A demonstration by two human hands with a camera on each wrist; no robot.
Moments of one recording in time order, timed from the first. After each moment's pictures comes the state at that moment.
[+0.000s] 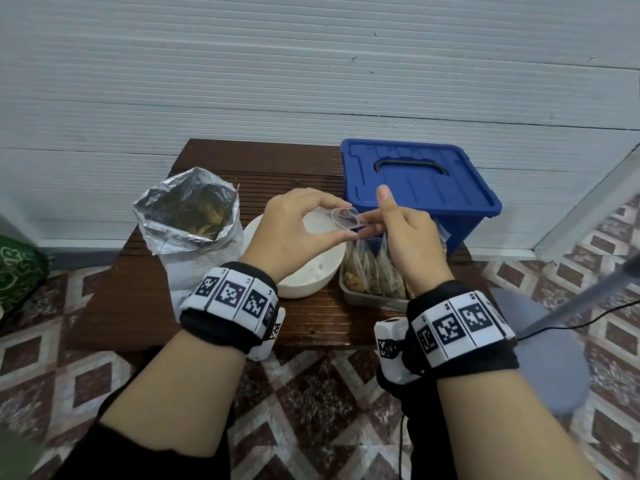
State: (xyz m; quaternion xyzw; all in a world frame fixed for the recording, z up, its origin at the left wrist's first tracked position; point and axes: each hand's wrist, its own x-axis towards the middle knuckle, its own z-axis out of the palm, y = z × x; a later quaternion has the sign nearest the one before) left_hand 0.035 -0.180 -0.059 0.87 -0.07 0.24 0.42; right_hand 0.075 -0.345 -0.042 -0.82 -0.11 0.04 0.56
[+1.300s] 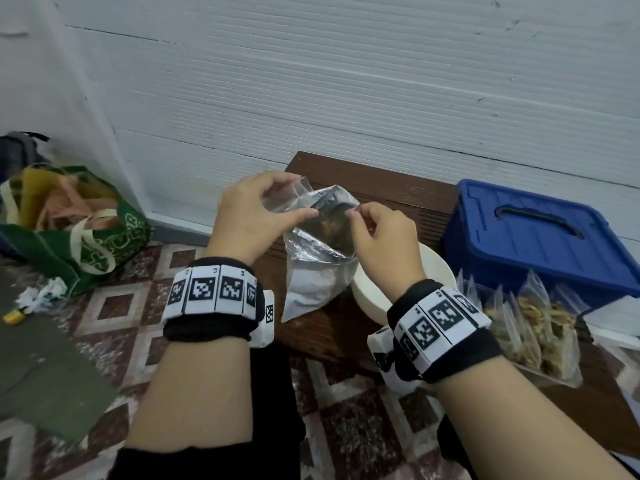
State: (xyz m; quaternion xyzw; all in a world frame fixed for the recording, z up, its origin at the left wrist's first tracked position) left_hand -0.048 -0.024 -0.034 0.84 0.20 0.29 0.40; right_hand 0.042 -0.182 -0.039 -0.85 -0.34 -0.08 0.41
